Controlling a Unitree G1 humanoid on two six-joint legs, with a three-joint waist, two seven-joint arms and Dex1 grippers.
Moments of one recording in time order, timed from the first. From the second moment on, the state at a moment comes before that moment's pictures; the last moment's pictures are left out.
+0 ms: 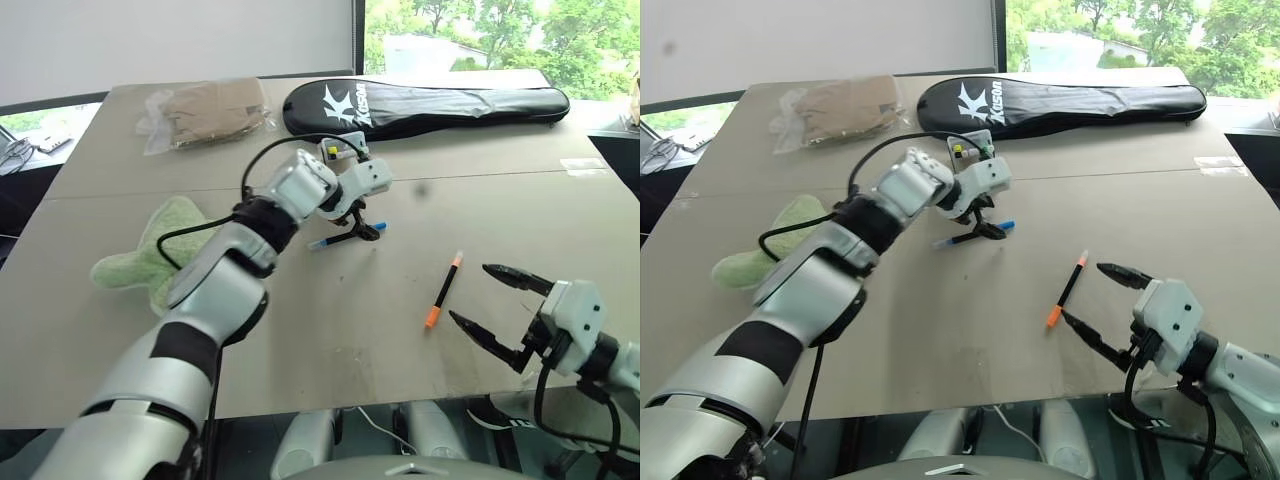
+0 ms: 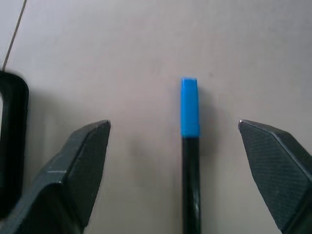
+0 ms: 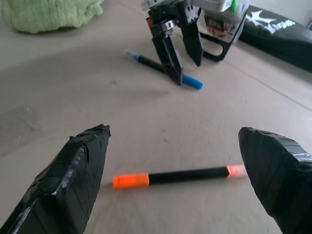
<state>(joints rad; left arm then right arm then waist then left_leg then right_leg) -1.30 0.27 -0.67 0.93 0.01 0.53 -1.05 0.42 -0.66 -0.28 -0.78 0.43 0.28 0.75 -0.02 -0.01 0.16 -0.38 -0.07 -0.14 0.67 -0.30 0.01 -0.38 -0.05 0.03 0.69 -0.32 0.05</state>
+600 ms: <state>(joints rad) -1.37 0.29 -0.10 0.81 -0.17 0.67 -1.13 0.44 -0.66 -0.29 -0.79 0.41 0.26 0.73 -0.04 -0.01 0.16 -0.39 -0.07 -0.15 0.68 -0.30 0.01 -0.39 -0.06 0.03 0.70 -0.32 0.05</state>
